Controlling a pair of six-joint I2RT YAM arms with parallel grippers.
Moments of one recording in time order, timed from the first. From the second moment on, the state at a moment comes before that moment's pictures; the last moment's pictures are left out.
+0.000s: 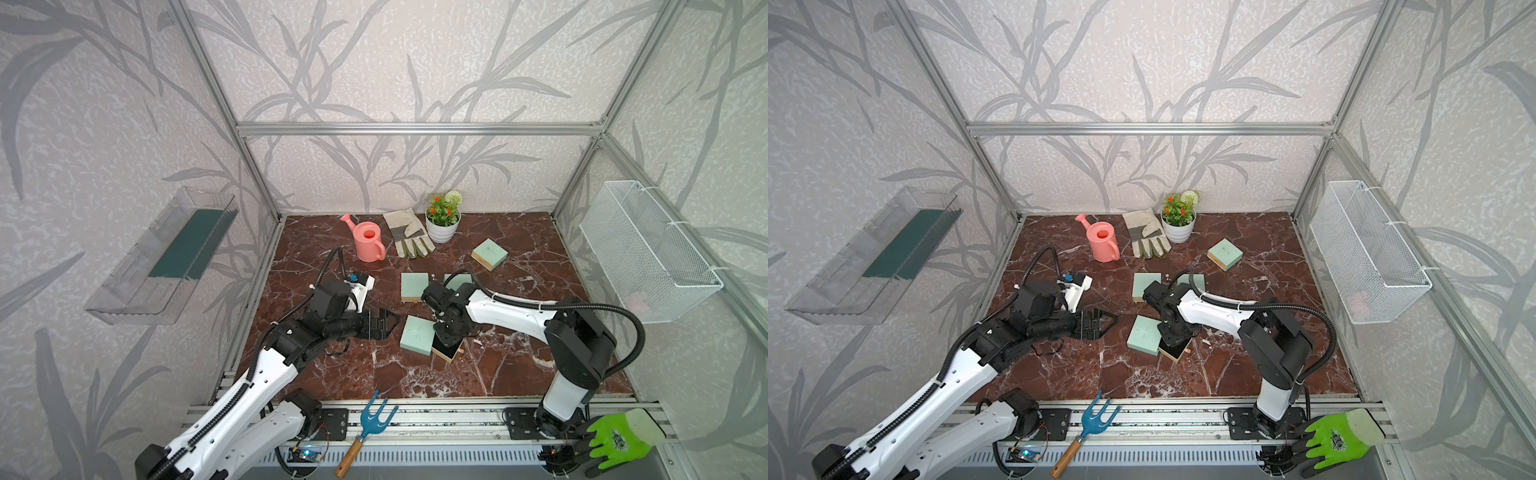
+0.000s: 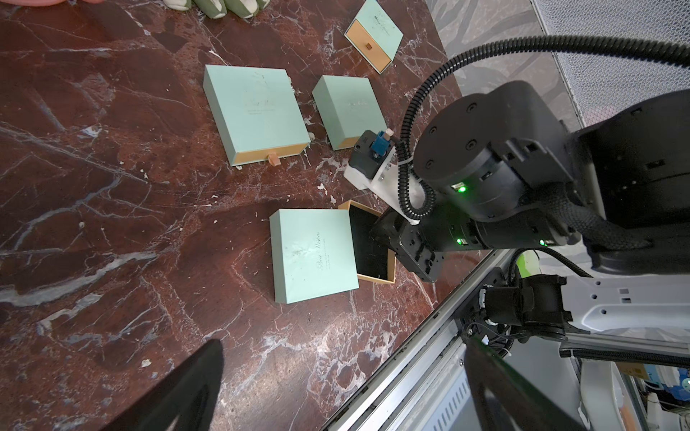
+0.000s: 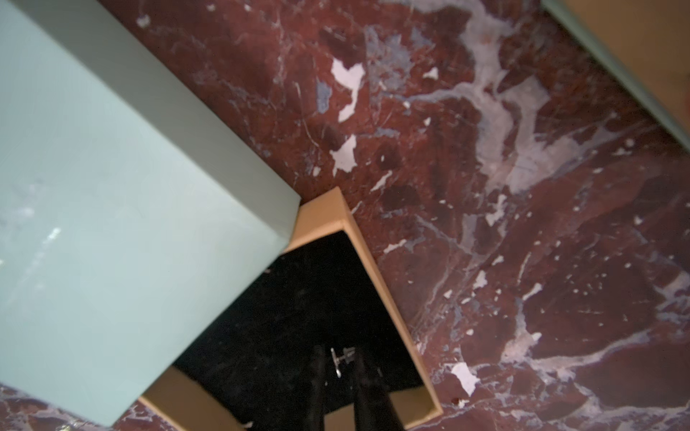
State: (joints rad) left arm -0.54 0.85 0.78 -0.63 0.35 -0.49; right arm 0.84 1.76 1.14 -0.88 0.07 0.34
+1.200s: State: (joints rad) left arm -0.54 0.85 0.78 -0.63 0.35 -0.49; right arm 0.85 1.66 1.17 -0.90 0.09 0.35
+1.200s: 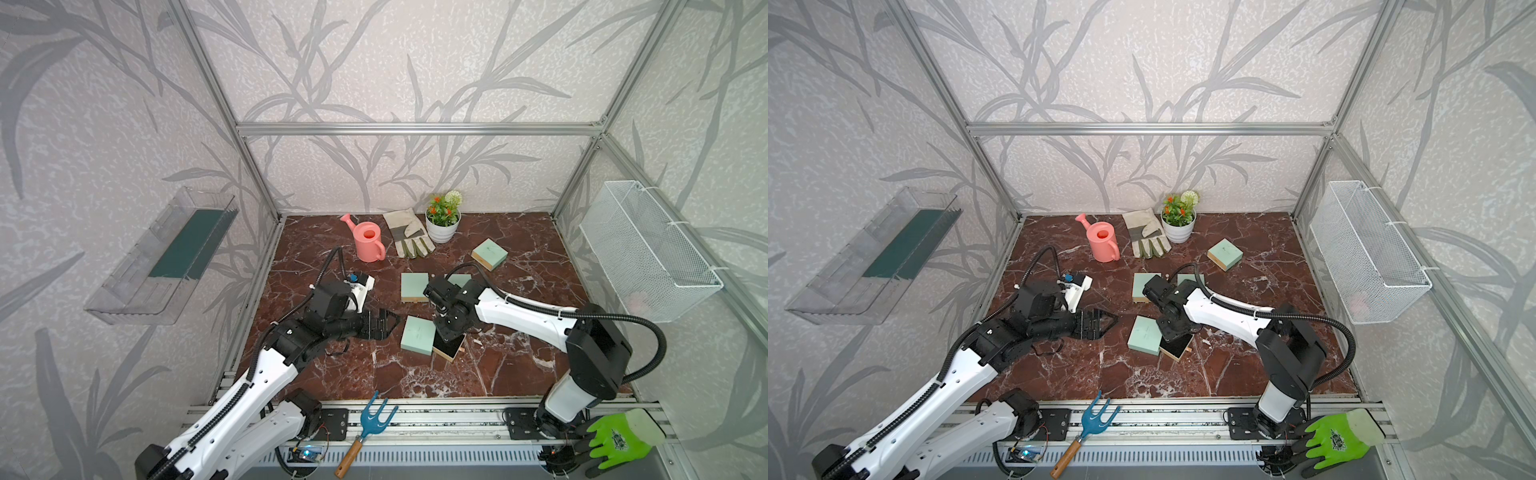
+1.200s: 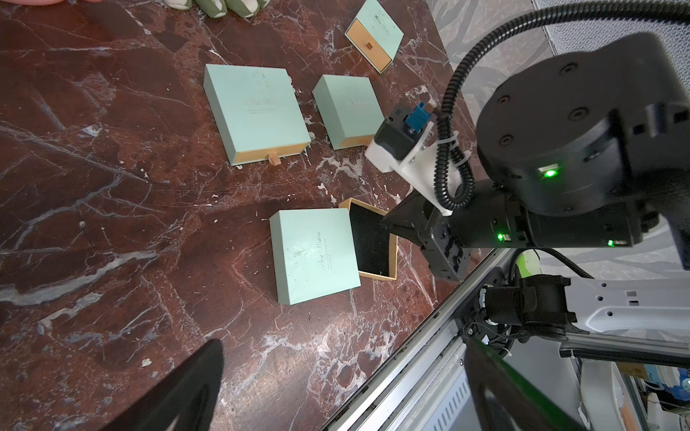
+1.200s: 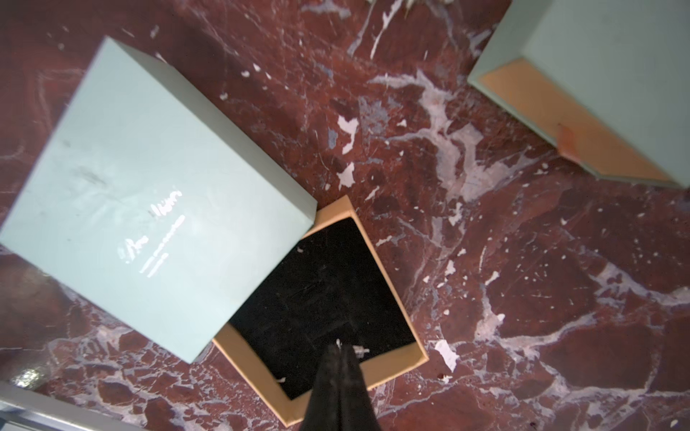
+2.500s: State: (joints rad) left arm -0.54 0.71 0.76 -0.55 0.41 -0.47; right arm 0.08 1.76 1.23 -0.76 0.10 0.42
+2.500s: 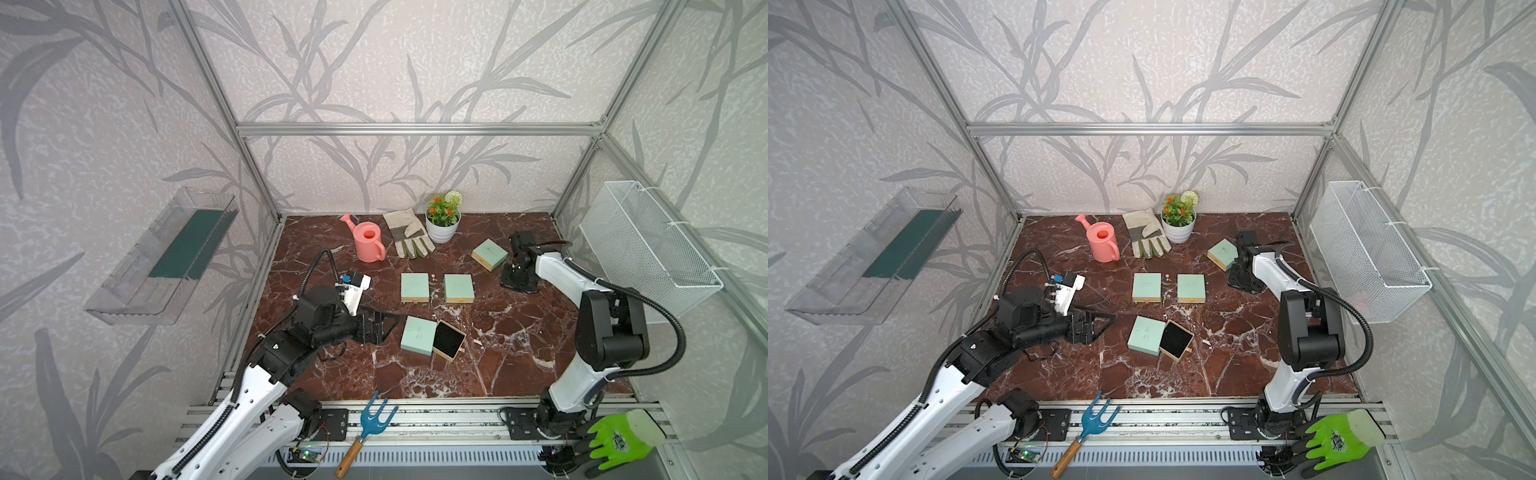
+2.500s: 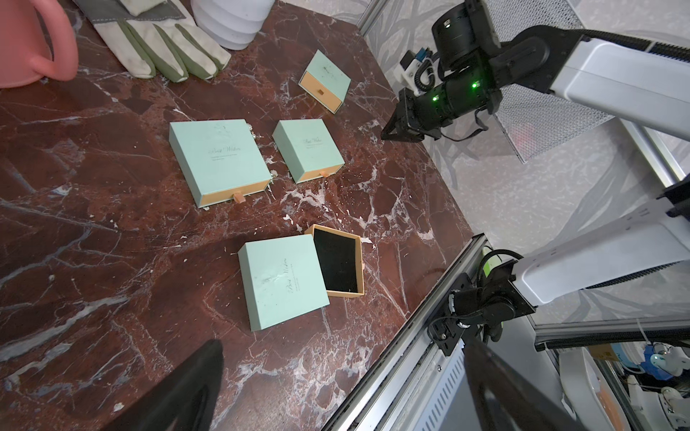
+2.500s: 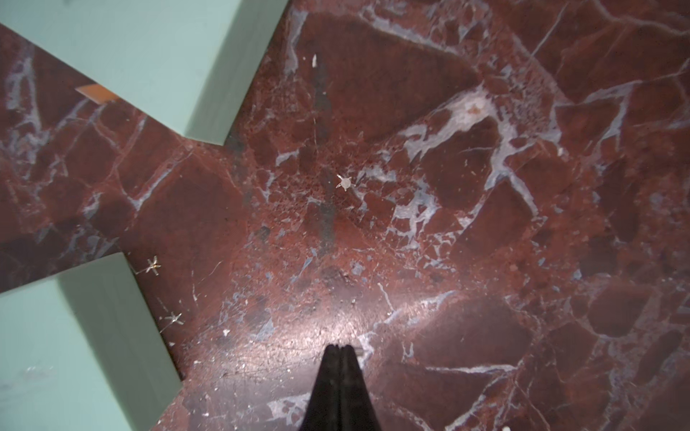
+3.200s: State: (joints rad) left arm -0.53 0.72 0.74 -0.53 0.40 -0.47; right arm 0.01 1.88 1.24 -0.71 0.03 0.40
